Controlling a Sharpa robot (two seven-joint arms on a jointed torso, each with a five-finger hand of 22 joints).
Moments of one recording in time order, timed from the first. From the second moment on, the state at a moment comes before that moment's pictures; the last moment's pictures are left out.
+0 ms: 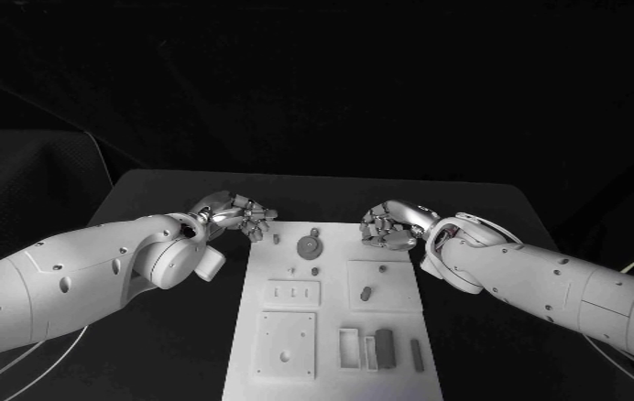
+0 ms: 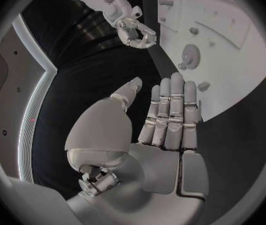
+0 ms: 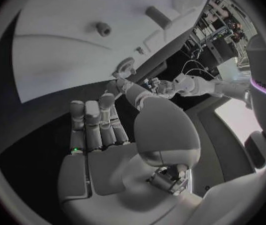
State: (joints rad) left arm 1.34 -0.79 -0.17 1.30 -0.31 -0.18 0.11; left_hand 1.15 -0.10 0.32 -0.09 0.18 0.95 0.15 0.37 0.59 1.15 0.12 0.43 0.34 1.21 0.09 0.42 0.72 0.09 0.75 0.04 1.15 0.35; right arm 1.19 -0.64 -0.05 1.11 -1.24 -0.32 0.25; right_hand 1.23 -0.06 0.50 -0.13 0.19 0.89 0.15 0.38 0.50 0.99 0.07 1.15 0.82 1.03 -0.02 1.42 1.11 0.17 0.62 0.04 1.66 0.60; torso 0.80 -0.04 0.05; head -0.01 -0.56
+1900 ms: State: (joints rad) left arm 1.34 -0.65 -0.17 1.36 -0.56 -0.28 -0.27; left_hand 1.03 -0.12 0.17 -0.10 0.18 1.08 0.13 0.36 0.61 1.31 0.07 0.54 0.42 1.33 0.03 0.55 0.93 0.13 0.91 0.00 1.25 0.38; right arm 1.24 -0.47 -0.05 1.22 -1.43 -0.20 -0.02; right_hand 1.22 -0.07 0.50 -0.13 0.19 0.89 0.15 0.37 0.50 1.00 0.07 1.15 0.82 1.03 -0.02 1.42 1.11 0.17 0.62 0.04 1.66 0.60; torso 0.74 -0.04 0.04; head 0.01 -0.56
